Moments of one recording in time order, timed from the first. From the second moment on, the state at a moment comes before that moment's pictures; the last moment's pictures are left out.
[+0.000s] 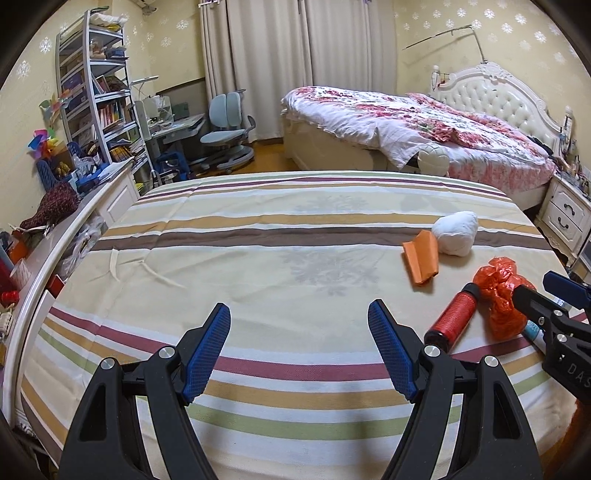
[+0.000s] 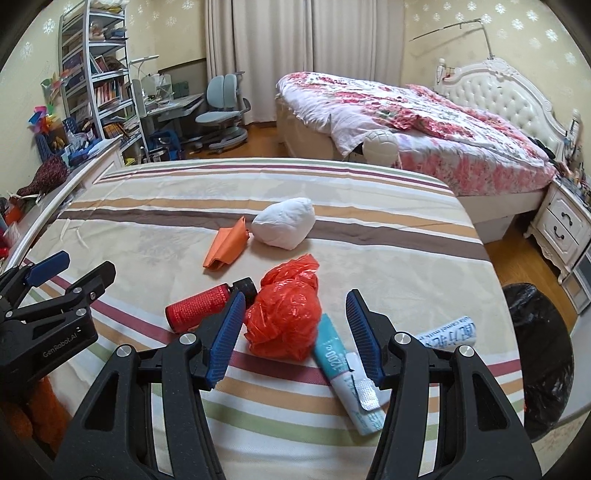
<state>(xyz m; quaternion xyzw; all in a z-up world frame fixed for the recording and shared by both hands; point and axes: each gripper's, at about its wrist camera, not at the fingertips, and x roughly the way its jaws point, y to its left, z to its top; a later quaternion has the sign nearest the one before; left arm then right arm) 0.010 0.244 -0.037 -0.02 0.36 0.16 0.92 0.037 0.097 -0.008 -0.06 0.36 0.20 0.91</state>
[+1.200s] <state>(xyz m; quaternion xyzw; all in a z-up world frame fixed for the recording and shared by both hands) 0.052 0.166 -0.052 0.02 0.39 0.05 0.92 0.059 -0.024 -0.004 0.01 0.36 0.09 0.93</state>
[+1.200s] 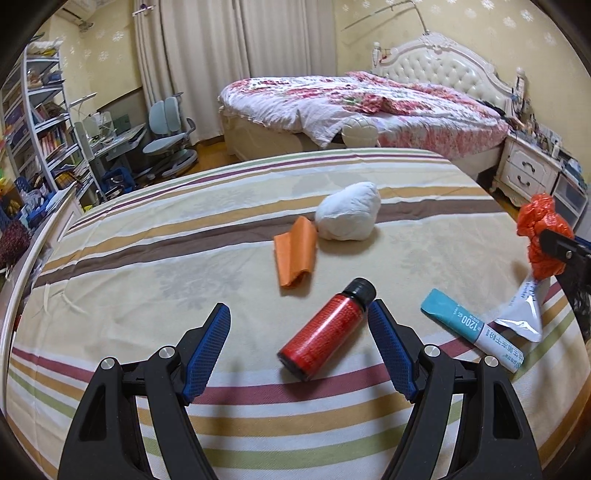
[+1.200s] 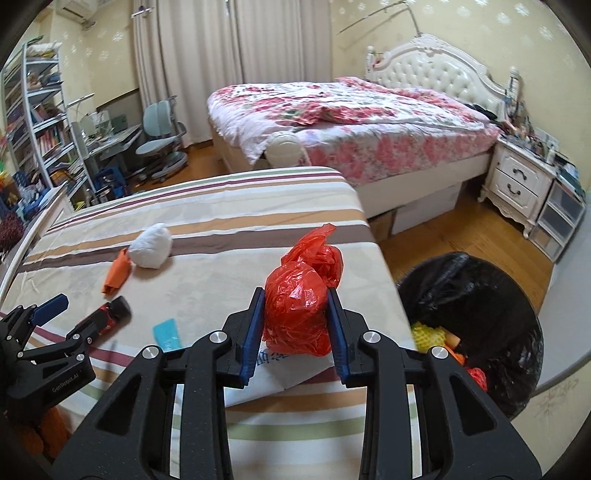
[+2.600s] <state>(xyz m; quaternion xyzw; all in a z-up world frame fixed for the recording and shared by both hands) 0.038 0.105 -0.014 0.00 0.35 -0.04 0.94 0.030 -0.097 0.011 0.02 0.33 0.02 0.94</state>
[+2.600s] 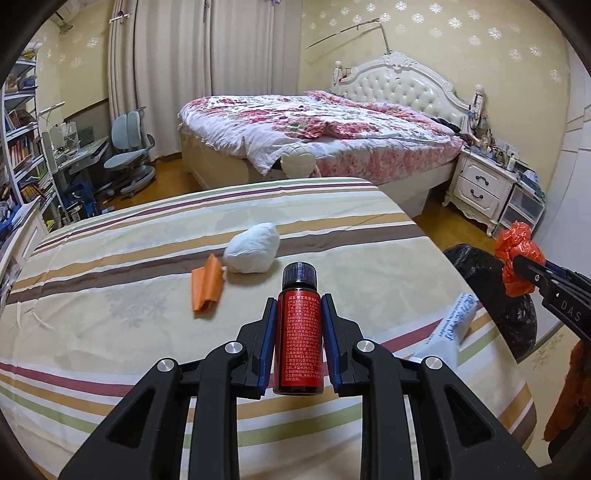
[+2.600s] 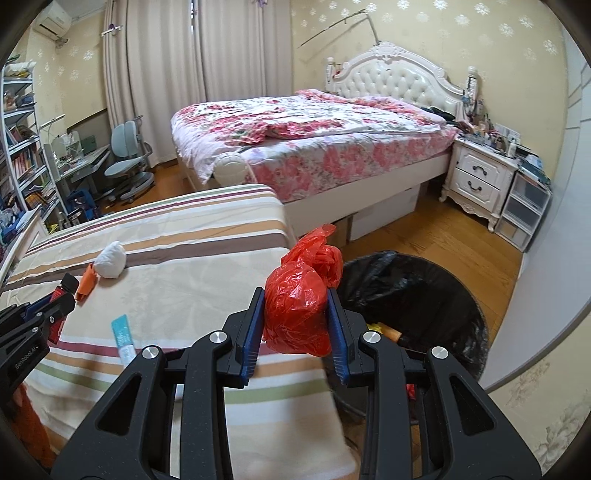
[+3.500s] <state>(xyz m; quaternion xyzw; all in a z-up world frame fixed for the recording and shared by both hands) 0.090 -0.073 -0.023 0.07 0.34 -0.15 0.92 0.047 -0.203 -0.014 0.06 0.34 -0.04 0.94</state>
